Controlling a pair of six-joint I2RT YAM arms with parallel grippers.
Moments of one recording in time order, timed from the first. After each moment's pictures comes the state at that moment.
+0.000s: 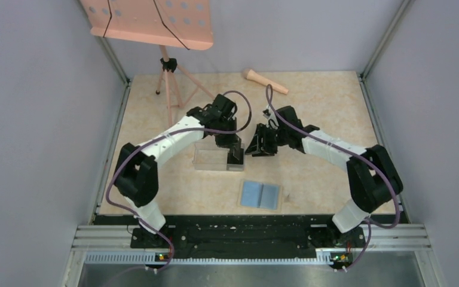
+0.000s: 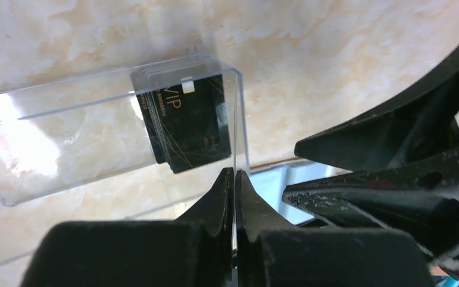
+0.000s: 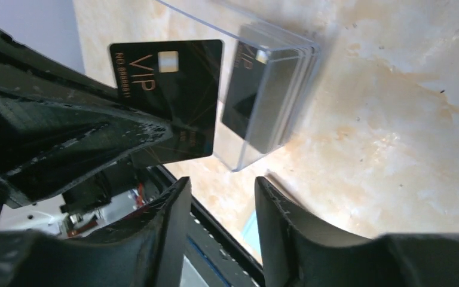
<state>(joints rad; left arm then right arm) -0.62 1.78 1.42 -0.72 0.18 -0.59 0.52 1.65 1.00 -0.20 -0.56 0.67</state>
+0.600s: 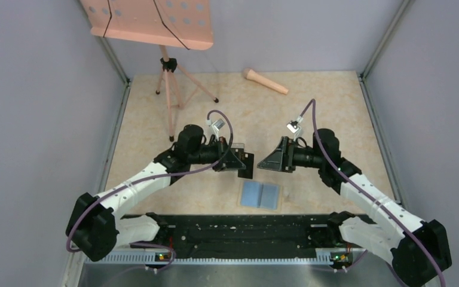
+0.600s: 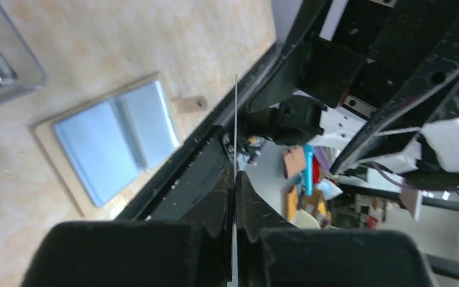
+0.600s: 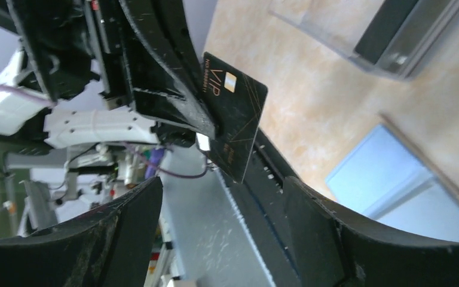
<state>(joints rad) -0.62 1.18 0.78 -0.07 0.63 -0.89 0.47 0.96 0.63 -0.06 -0.74 0.80</state>
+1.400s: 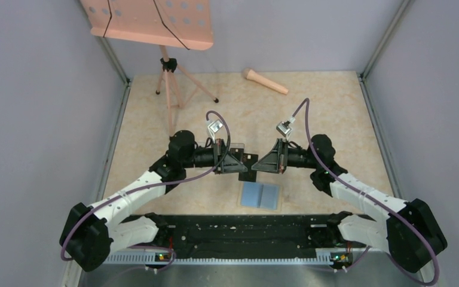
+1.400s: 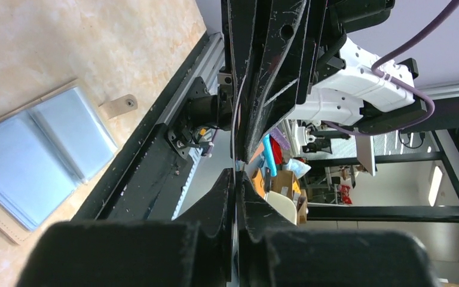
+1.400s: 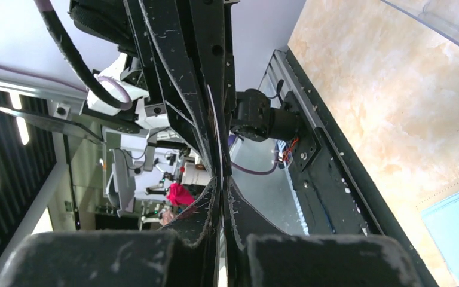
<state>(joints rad) -0.64 1.08 0.64 0.24 0.79 -1.05 0.54 1.07 0.47 0.58 -0.89 1.22</state>
